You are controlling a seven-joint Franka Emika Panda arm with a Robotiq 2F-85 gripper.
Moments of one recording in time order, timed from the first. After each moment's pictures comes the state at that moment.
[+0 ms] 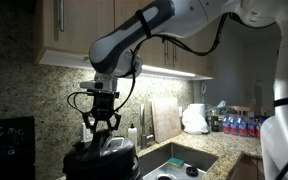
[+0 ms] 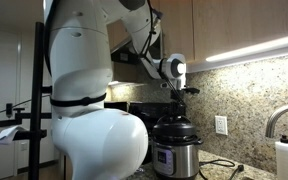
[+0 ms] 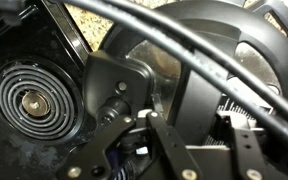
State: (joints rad) arm 0.21 -0.15 0.10 -2.21 0.11 2.16 -2.35
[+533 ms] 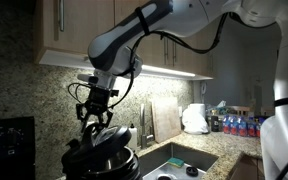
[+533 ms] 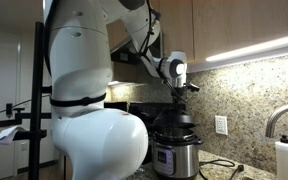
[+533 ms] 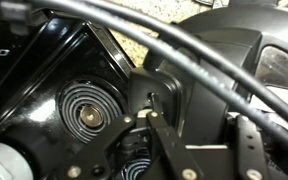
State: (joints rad) arm 0.21 -0.15 0.10 -2.20 0.23 2.32 -2.27
